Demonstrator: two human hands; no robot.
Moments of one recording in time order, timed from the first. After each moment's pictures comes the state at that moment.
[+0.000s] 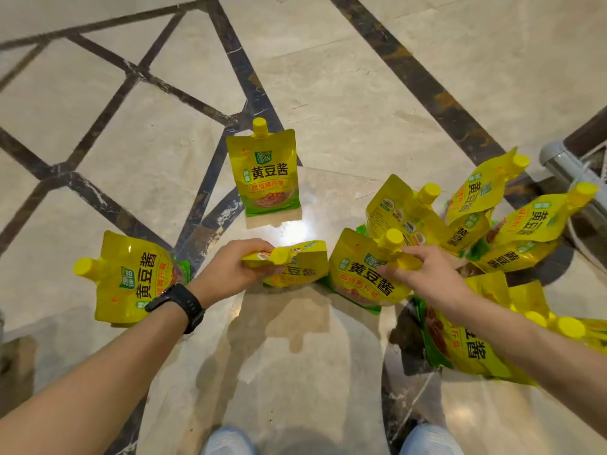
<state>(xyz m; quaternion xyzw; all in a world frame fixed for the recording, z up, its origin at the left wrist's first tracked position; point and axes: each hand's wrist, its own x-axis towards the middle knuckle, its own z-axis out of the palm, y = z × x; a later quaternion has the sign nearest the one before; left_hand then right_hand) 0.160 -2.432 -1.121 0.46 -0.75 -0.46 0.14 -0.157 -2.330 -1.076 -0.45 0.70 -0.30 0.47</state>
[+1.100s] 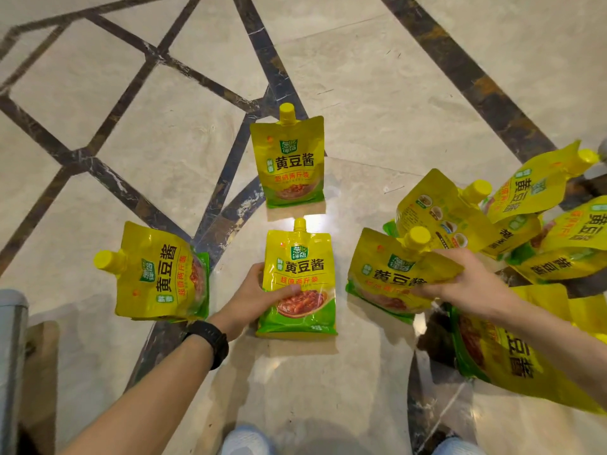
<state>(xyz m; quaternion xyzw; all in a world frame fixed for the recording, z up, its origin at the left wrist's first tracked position) 0.163 -2.387 -1.167 0.62 -0.42 -0.64 0.18 -0.167 -2.340 -1.085 -0.55 0.67 -0.19 0.46</state>
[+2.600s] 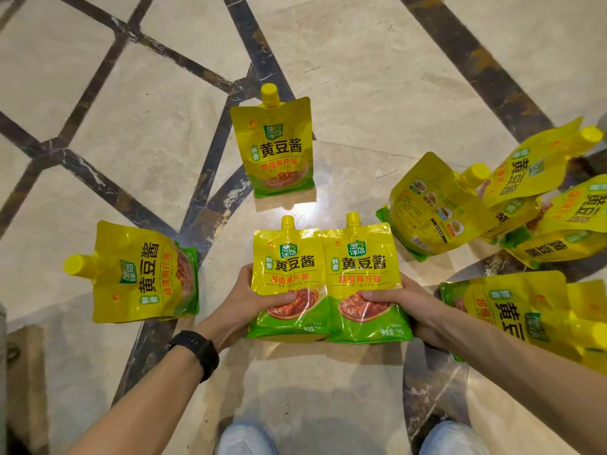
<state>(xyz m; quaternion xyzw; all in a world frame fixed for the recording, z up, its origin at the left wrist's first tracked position) 0.177 -2.381 -1.212 0.59 -0.37 -0.69 0.19 -0.120 -2.321 -1.165 -0.15 0.63 -0.28 0.71</state>
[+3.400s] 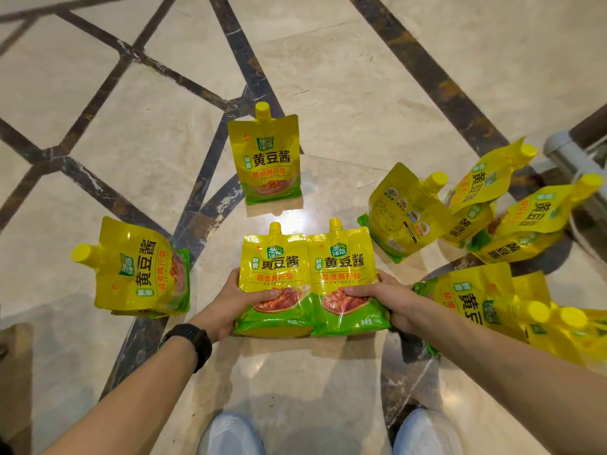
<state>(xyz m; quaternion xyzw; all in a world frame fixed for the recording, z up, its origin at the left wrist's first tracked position) 0.183 -2.377 -1.216 0.57 -0.34 -0.72 0.19 -0.116 -2.322 -1.153 -0.16 0.64 -0.28 0.70</state>
